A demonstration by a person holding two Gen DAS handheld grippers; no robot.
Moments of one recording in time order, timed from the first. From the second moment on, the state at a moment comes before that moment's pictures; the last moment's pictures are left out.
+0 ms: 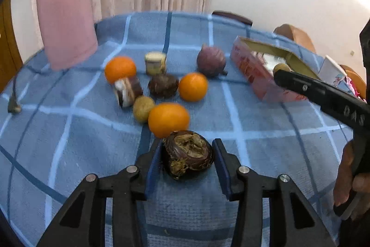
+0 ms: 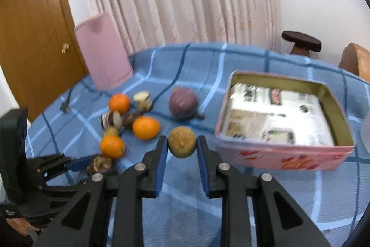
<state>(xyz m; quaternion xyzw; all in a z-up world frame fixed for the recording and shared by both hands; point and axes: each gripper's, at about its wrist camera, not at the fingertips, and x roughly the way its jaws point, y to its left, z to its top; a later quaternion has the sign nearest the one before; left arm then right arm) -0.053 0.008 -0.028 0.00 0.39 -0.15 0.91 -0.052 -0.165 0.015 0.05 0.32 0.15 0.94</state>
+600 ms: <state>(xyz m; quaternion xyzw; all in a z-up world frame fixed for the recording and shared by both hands) 0.018 -0.150 0.018 0.06 0.32 -0.24 0.91 -0.024 -0.298 0.008 0.10 0.32 -0.02 0.94</state>
